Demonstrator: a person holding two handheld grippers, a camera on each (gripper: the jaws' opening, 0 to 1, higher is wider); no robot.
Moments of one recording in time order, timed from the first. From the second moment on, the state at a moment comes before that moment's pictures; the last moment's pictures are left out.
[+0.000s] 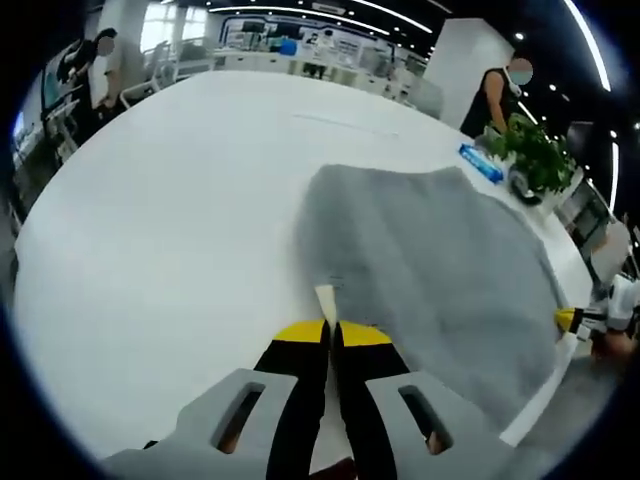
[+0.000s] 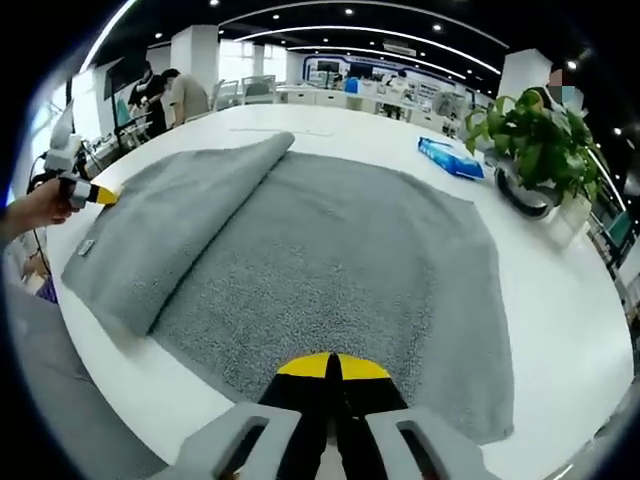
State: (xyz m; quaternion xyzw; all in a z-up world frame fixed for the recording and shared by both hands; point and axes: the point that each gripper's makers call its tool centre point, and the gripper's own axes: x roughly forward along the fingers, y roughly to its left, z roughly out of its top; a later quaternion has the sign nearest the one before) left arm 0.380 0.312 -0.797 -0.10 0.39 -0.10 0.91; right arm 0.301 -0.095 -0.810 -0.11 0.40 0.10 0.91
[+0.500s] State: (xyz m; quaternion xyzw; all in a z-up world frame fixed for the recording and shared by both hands) left arm 0.378 0.351 -0.797 -0.06 0.40 -0.07 0.91; right arm 0.300 -0.097 -0.810 -0.11 0.40 0.10 0.90
